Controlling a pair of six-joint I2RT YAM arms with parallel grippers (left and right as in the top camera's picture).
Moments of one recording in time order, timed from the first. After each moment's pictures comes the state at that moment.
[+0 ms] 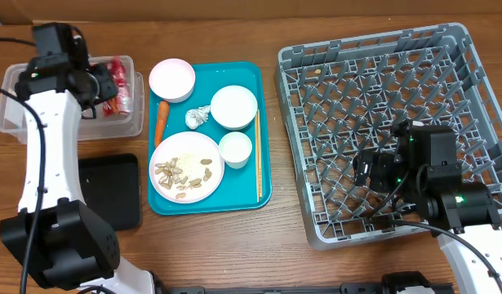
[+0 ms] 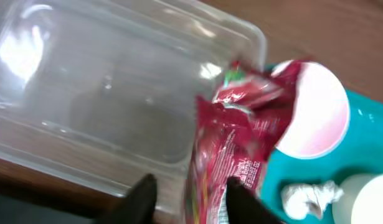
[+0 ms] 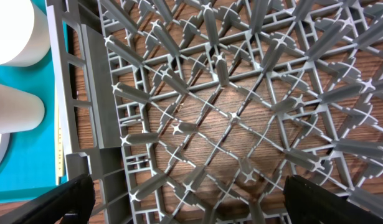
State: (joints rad) left arm 0.25 1.77 1.63 -0.88 0.00 -0.21; right arm 0.09 1.01 0.94 -0.95 -0.09 0.23
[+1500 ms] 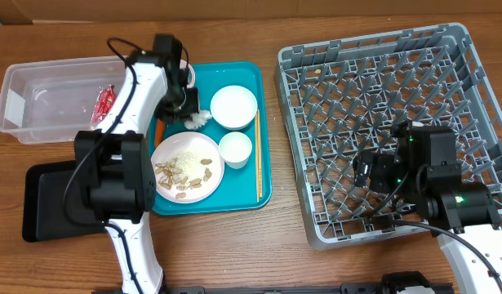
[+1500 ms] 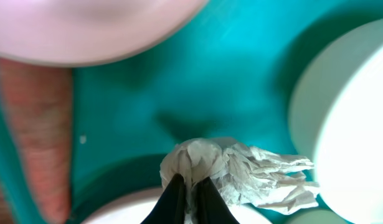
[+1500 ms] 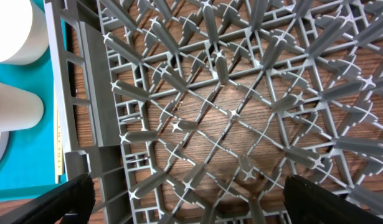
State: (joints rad) left arm -0.08 2.17 1.76 -1.08 0.11 -0.17; right arm 0.09 1.01 0.94 -0.96 -0.09 0.23
